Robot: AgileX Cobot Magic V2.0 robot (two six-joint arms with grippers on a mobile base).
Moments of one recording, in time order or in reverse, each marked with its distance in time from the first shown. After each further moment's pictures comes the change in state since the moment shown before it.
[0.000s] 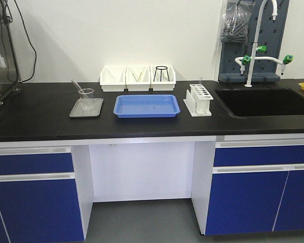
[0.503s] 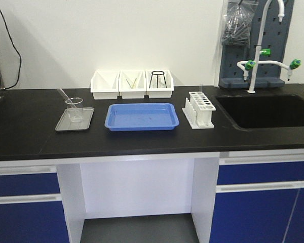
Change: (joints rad) left arm 0.000 0.000 0.000 0.000 0.000 0.000; right arm 0.000 0.000 0.000 0.000 -0.001 0.000
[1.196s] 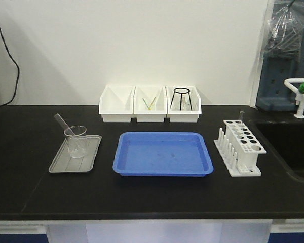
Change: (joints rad) left arm 0.000 0.000 0.000 0.000 0.000 0.000; right arm 0.000 0.000 0.000 0.000 0.000 0.000
